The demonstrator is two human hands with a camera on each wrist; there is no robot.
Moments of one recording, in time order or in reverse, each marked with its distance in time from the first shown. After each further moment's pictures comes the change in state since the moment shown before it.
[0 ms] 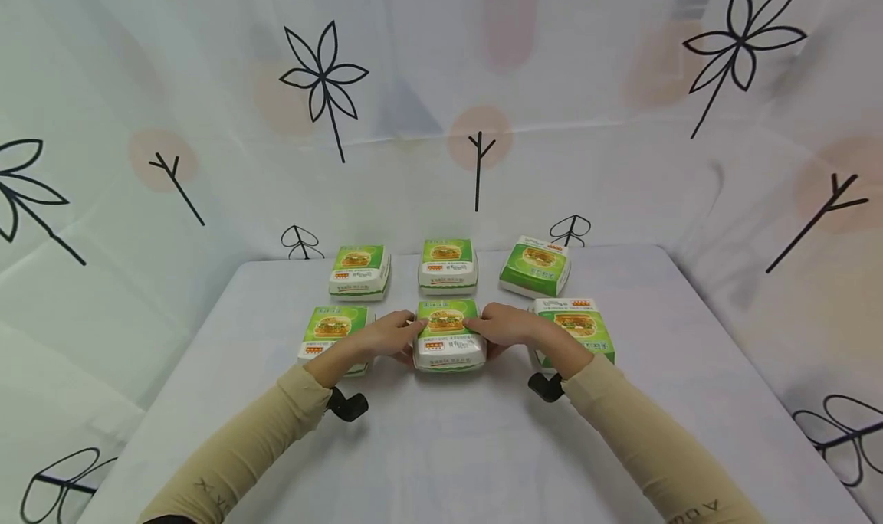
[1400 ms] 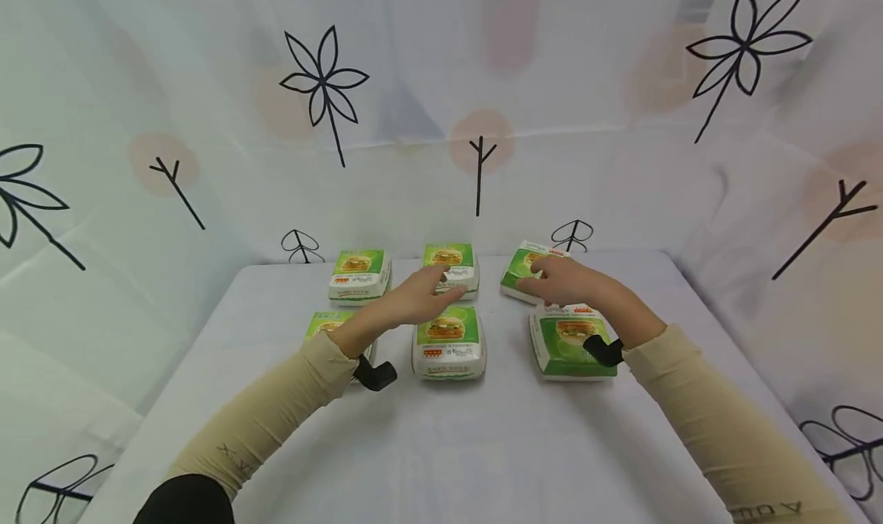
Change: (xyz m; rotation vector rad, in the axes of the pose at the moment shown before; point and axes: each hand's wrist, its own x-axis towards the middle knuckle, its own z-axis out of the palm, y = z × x) left_hand 0.015 0.088 -0.005 0.414 0.180 0.199; right_hand -0.050 -0.009 -0.095 -0.394 0.182 -0.030
